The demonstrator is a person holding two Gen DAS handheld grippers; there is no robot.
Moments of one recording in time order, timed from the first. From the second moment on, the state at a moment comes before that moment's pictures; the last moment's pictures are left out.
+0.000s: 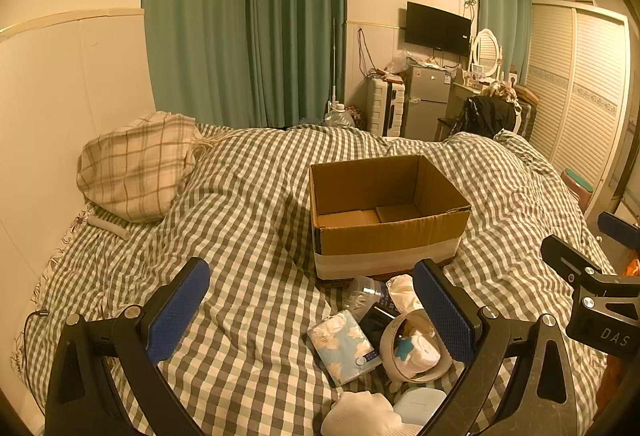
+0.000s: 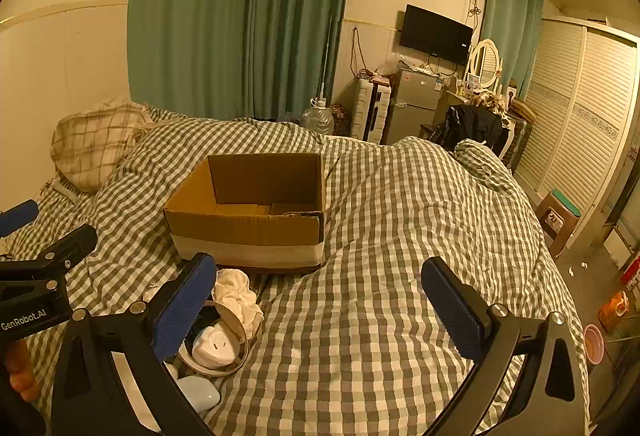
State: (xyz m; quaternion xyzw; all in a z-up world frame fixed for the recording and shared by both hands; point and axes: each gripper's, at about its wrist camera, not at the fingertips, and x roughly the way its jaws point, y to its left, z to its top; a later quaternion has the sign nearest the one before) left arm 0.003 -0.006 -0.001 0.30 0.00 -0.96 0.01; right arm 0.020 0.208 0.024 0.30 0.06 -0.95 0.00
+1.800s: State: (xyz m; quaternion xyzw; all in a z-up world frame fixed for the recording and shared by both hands) left arm 0.034 -0.031 -0.023 0.33 -0.04 -0.94 0.03; right arm 0.052 0.171 0.006 0.34 0.10 -0.93 0.08
